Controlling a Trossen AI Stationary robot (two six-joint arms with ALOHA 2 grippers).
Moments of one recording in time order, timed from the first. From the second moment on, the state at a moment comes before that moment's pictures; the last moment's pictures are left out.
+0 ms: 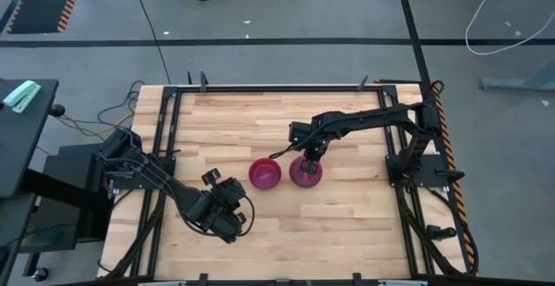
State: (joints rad) left arm -0.61 1.70 1.35 -1.16 -0.64 -1.09; right arm -0.13 1.77 1.27 -0.91 -0.07 0.27
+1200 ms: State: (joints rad) left arm -0.61 1.70 1.35 -1.16 -0.64 -1.09; right arm -0.15 1.77 1.24 -0.94 -0.02 0.28
